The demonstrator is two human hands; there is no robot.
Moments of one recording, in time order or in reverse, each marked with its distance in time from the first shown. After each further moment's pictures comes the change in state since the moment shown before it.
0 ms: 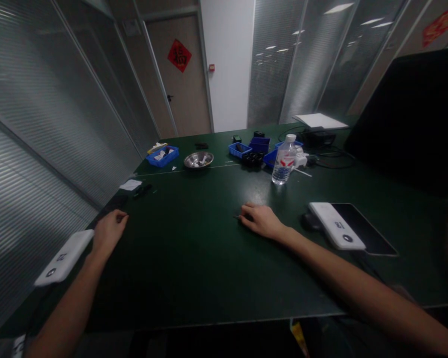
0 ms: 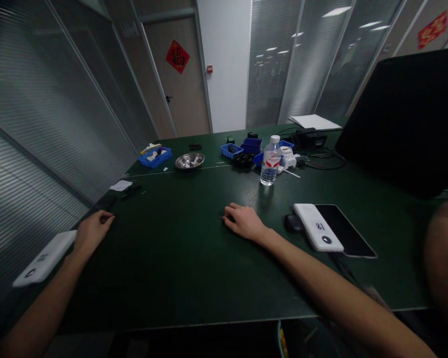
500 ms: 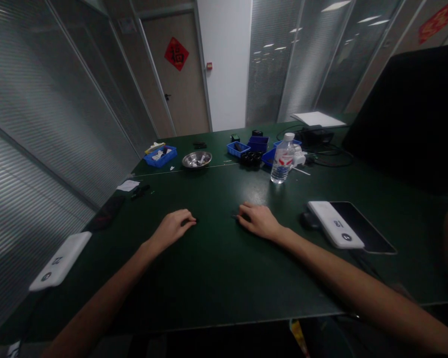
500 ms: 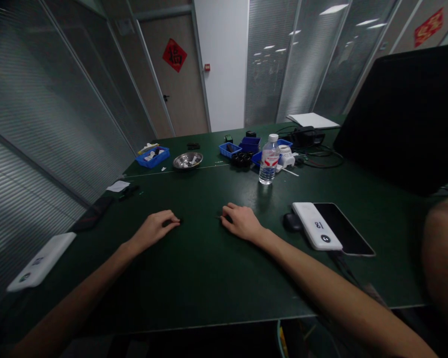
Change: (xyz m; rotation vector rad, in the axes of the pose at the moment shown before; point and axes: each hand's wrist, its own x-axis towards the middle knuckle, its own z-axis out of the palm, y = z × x) left_hand -0.044 0.199 -0.010 -0.474 -0.412 0.729; right_hand 0.002 -0.002 0.003 -0.025 0.001 0.051
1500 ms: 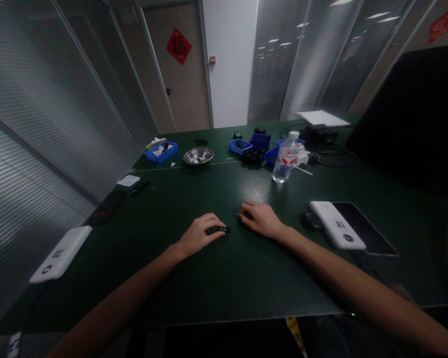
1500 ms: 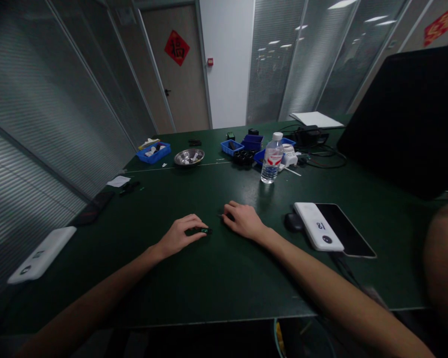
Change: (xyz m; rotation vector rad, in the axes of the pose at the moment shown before) left_hand 0.019 0.062 0.047 -0.285 -0.014 0.132; right_hand 0.000 0.001 0.000 0.022 0.012 -0.032
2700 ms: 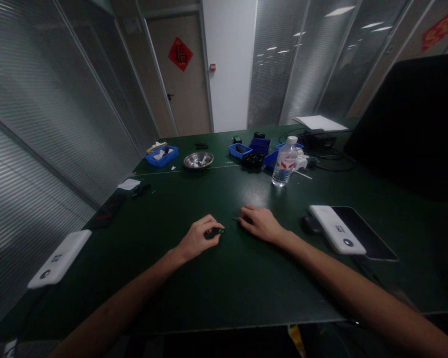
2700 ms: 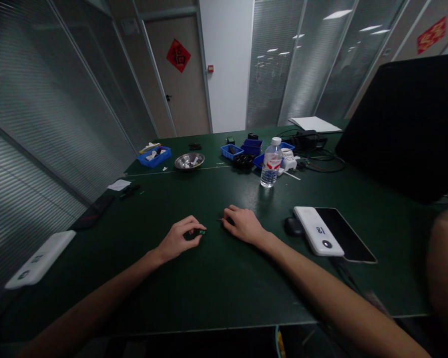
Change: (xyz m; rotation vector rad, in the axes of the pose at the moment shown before) left_hand -0.002 0.001 0.000 -0.018 0.065 -0.040; right_hand 0.000 -0.002 -0.002 -0.002 -0.012 0.002
